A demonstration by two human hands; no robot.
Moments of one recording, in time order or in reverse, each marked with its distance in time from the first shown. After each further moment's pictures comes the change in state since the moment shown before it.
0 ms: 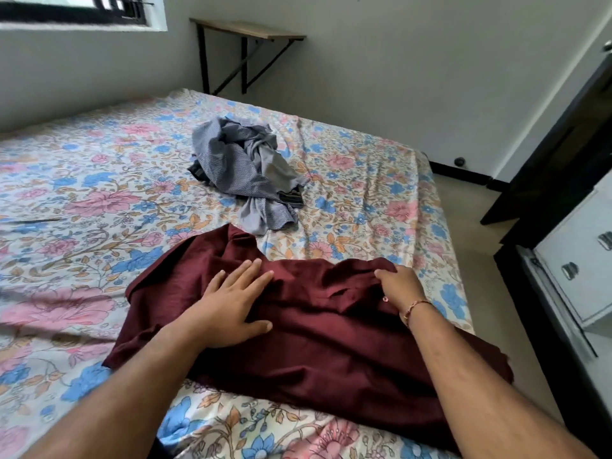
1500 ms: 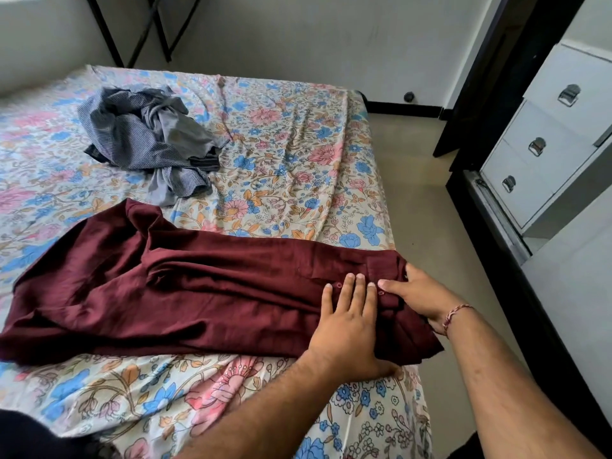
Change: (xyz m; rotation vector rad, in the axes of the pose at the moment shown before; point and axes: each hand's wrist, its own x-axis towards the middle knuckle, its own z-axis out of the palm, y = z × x) left_hand 0.030 0.359 0.137 0.031 -0.082 0.274; right_hand -0.052 0.178 -0.174 0.281 -0.286 0.080
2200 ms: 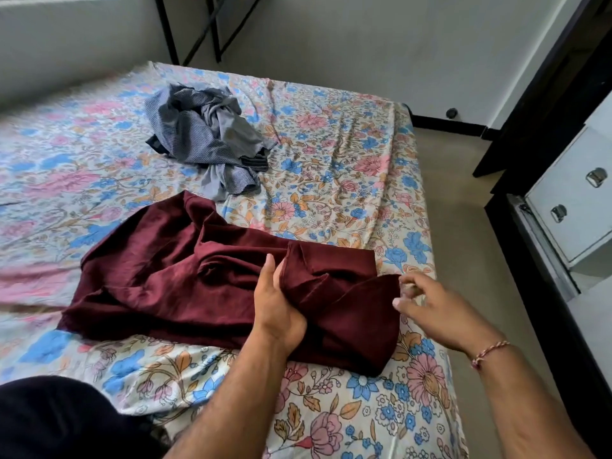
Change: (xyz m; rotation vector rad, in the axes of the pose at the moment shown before) left_hand -0.055 -0.123 -0.071 -2.303 0.587 -0.456; right_hand -0.055 -0.069 0.063 -0.721 0.009 -0.137
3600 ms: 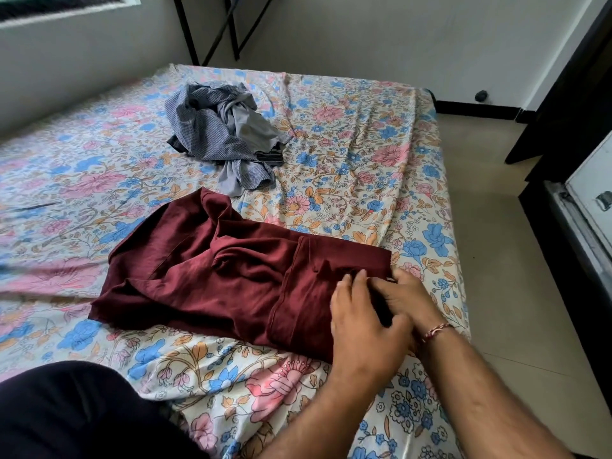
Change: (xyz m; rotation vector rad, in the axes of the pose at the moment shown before) left_hand -0.060 -0.068 0.051 1.391 0.012 0.278; right_hand 0.033 -0.037 0.061 0.919 -0.035 0.149
